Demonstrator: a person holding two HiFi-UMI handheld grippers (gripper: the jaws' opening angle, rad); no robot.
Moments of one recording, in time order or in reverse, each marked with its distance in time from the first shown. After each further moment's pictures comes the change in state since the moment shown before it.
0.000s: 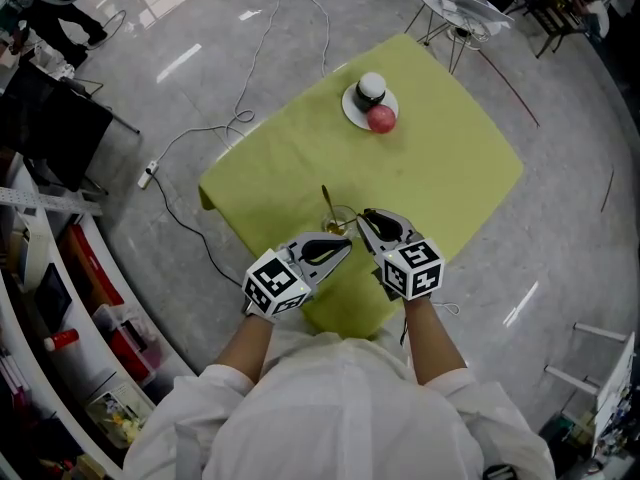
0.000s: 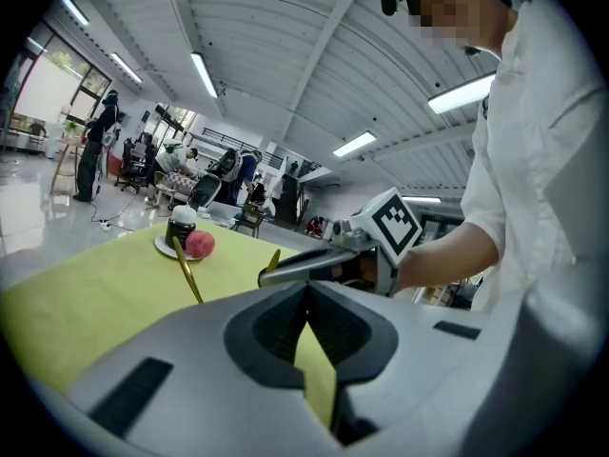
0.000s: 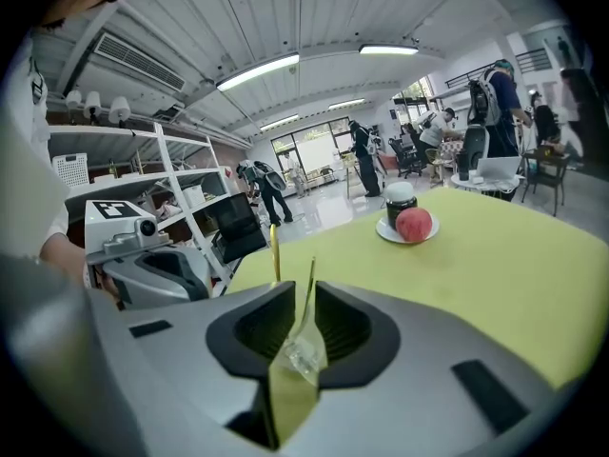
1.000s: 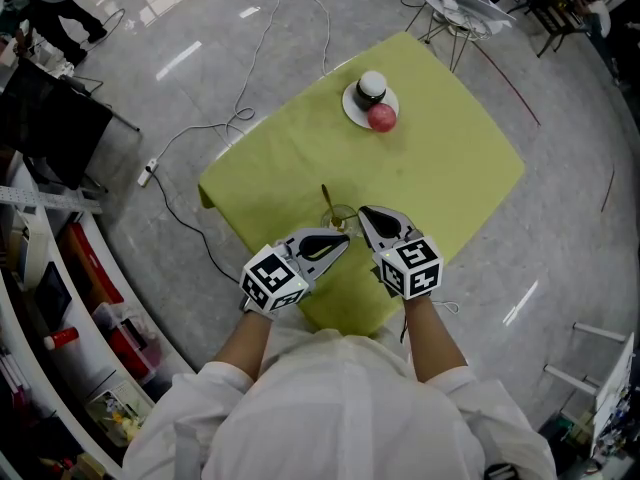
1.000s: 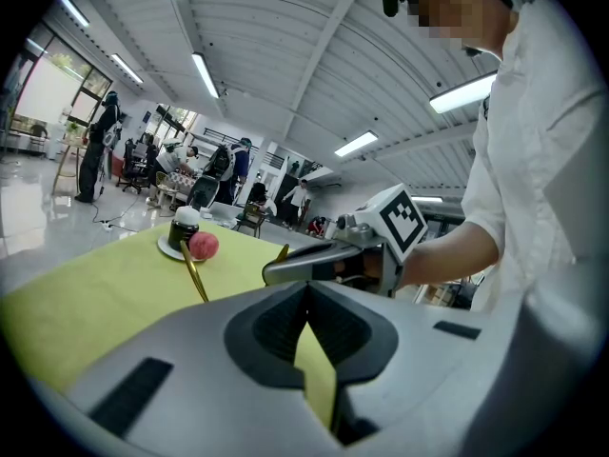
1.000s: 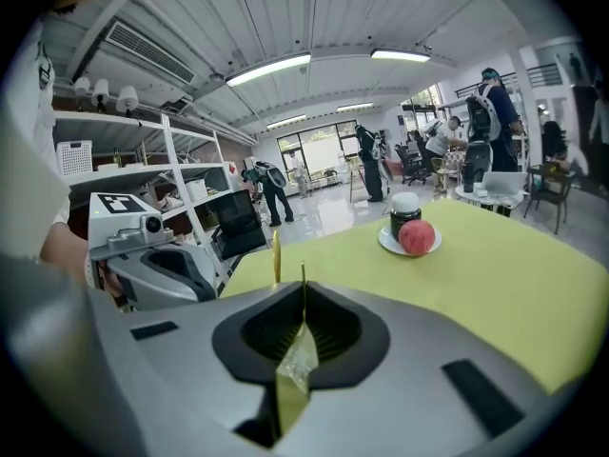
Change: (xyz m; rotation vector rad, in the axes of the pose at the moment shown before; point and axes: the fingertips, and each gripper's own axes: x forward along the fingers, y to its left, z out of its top) left arm -0.002 0.006 0.001 0.000 0.001 0.009; right arm 0.000 0.004 0.010 -0.066 -0.002 -0.008
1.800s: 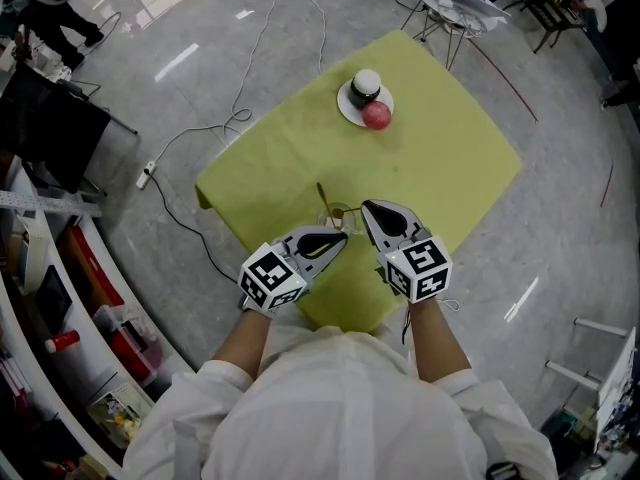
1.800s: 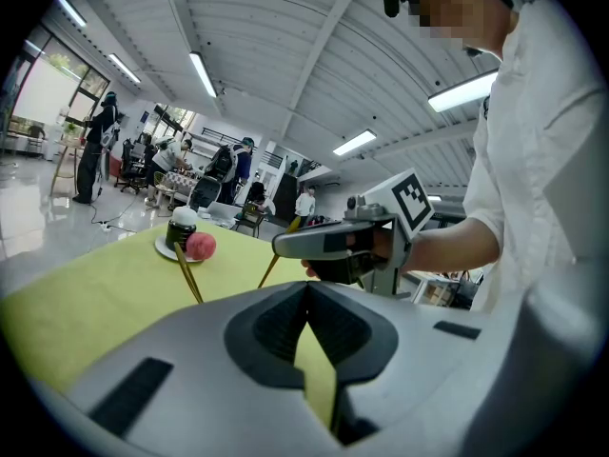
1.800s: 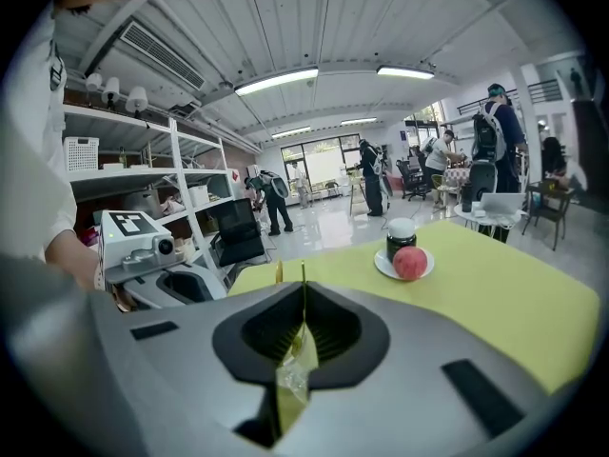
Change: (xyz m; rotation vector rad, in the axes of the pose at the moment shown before) left arm 0.002 -0.002 0.002 0.009 0.005 -0.006; right arm -0.023 0.003 0.032 -0.048 -0.071 -0.015
